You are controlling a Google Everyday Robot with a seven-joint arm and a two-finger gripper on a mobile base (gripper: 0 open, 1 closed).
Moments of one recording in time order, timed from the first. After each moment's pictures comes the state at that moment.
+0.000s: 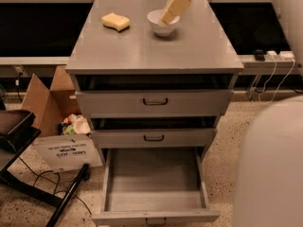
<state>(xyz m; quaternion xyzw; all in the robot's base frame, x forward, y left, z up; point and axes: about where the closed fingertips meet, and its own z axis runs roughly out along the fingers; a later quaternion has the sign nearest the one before) 0.749 -0.064 1.011 -0.59 0.69 0.03 0.43</state>
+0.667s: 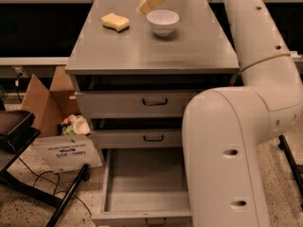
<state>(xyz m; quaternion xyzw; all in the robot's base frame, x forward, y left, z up) 0.834 -0.005 1.005 -0.55 0.66 0.09 0.50</state>
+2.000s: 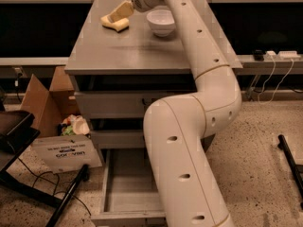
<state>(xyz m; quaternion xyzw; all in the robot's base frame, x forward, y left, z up) 0.917 0.081 0.928 -0.43 0.74 0.15 0.51</state>
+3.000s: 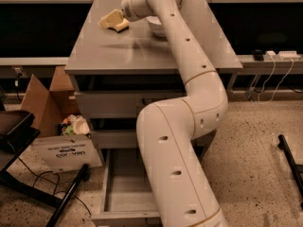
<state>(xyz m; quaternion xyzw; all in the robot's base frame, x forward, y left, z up) 0.924 0.125 0.891 -0.40 0.74 0.21 0.49</state>
